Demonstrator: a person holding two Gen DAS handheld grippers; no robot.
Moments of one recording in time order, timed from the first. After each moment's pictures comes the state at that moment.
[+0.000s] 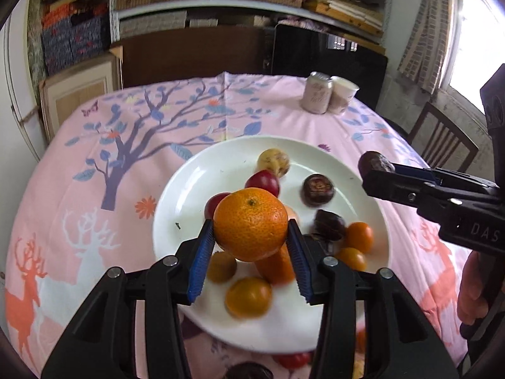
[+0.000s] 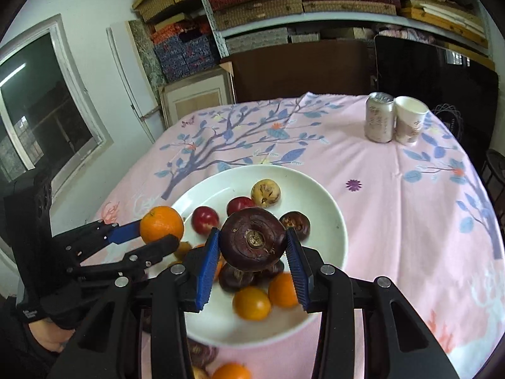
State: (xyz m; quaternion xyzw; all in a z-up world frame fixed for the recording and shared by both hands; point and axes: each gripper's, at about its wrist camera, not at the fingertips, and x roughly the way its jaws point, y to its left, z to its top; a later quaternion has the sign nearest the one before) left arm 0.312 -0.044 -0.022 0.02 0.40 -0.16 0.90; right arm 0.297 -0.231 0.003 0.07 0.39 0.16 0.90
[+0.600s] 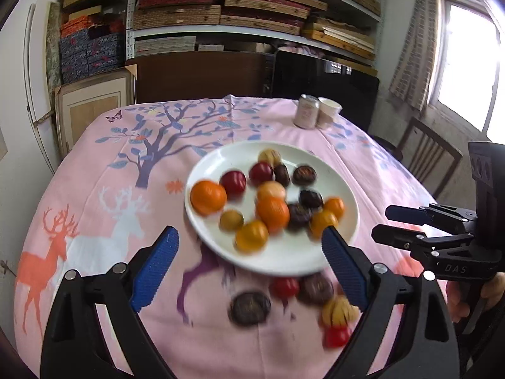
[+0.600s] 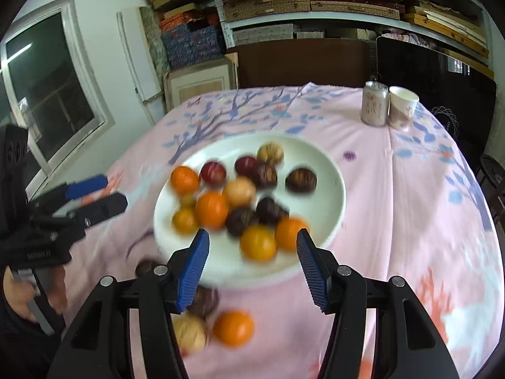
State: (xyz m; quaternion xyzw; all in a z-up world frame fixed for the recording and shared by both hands) left arm 0.192 -0.006 0.006 0.02 0.34 -0.16 0.93; right arm 0.188 -0.234 -0.011 0.03 0.39 0.17 0.90
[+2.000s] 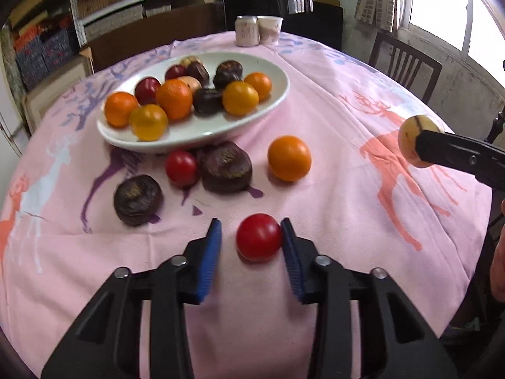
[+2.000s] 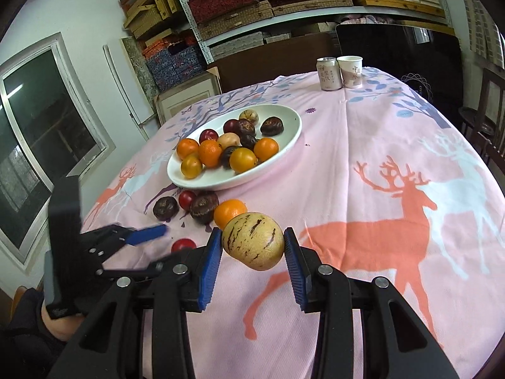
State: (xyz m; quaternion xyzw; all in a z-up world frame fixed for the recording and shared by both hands) left arm 0.128 -0.090 -0.082 0.11 0.43 -0.21 0.87; right arm 0.079 -0.287 -0.037 0.12 0.37 0.14 0.91
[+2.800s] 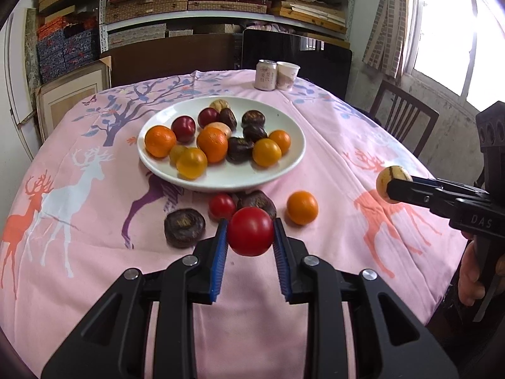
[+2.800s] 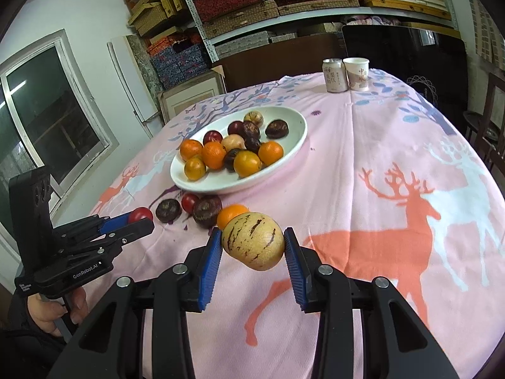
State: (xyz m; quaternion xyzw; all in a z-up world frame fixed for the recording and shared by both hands) left arm 0.125 -0.045 -0.029 0.04 0.37 -0.20 0.91; right arm 0.095 -0.280 -0.021 0.11 0.36 0.15 0.91
